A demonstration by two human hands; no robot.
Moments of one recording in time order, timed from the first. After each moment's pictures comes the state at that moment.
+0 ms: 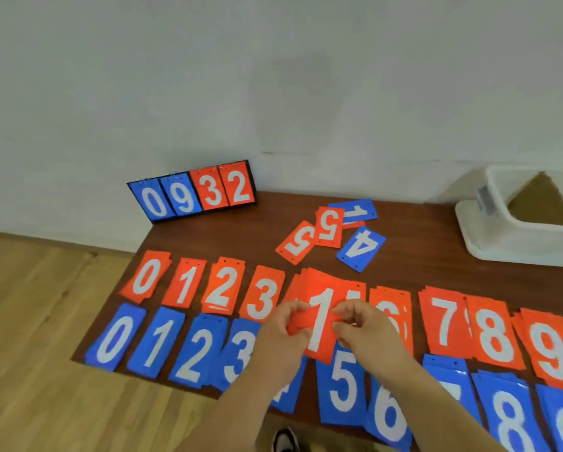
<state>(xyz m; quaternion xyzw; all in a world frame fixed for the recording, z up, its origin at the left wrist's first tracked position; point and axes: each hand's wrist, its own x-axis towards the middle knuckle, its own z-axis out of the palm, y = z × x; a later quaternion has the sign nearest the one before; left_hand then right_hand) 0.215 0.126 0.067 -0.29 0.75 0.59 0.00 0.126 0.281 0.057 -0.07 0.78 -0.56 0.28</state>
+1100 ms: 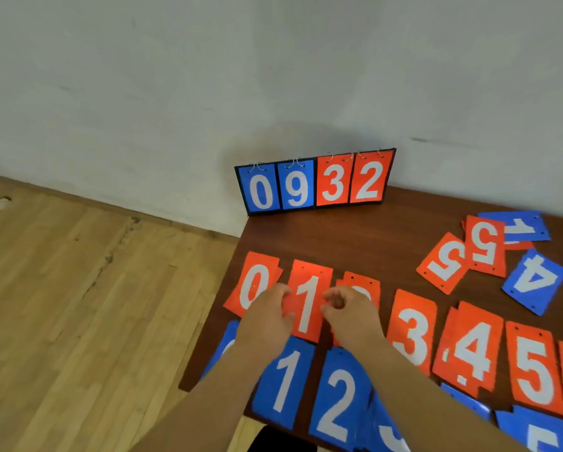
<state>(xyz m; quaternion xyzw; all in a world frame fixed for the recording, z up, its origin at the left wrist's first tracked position) 0.249 -0.245 0.005 -0.29 0.89 0.33 0.07 0.148 -0.093 -0.012 -0.12 0.87 -0.39 0.26</state>
